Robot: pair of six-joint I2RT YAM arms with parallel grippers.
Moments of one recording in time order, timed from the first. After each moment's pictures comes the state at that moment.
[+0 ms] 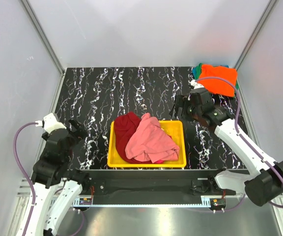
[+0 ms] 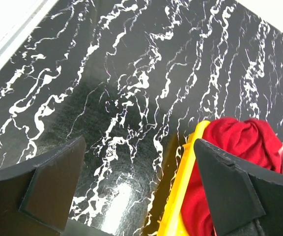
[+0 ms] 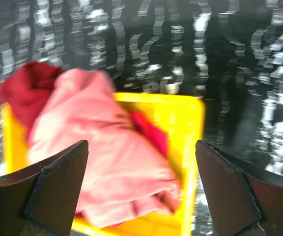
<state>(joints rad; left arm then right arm) -0.27 0.40 0.78 -0.84 -0.47 -0.57 0.46 1.20 1.08 -0.61 0.07 0.51</state>
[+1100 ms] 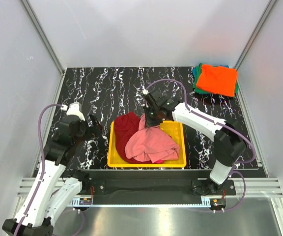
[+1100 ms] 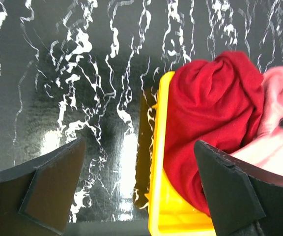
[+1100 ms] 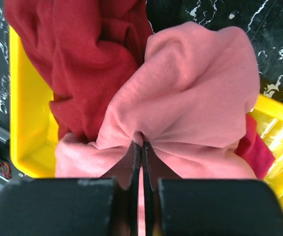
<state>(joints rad) -0.27 0.64 0.77 -0.75 -0.12 -0.43 0.77 1.74 1.38 -0.64 -0.09 0.50</state>
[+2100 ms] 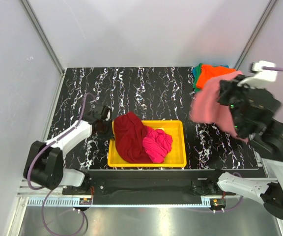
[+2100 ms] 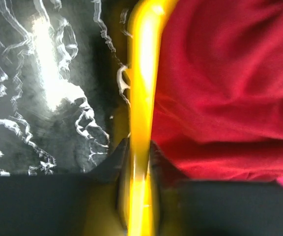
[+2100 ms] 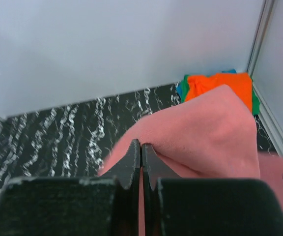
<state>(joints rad) -0.36 1.34 0.78 -0.61 0.09 -0.48 0.77 0.94 1.68 -0.76 0.82 0.30</state>
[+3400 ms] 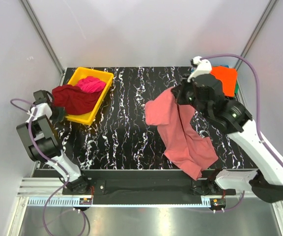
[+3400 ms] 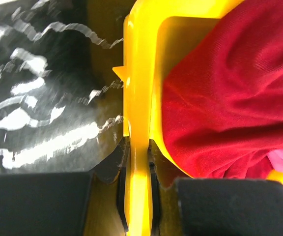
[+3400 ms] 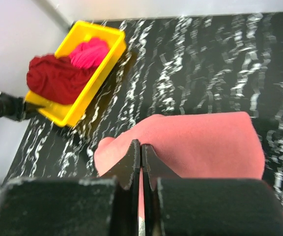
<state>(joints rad) 0.48 1.74 1.16 -0.52 0.06 -0.95 0.77 1.19 1.59 -0.73 0.37 0.48</state>
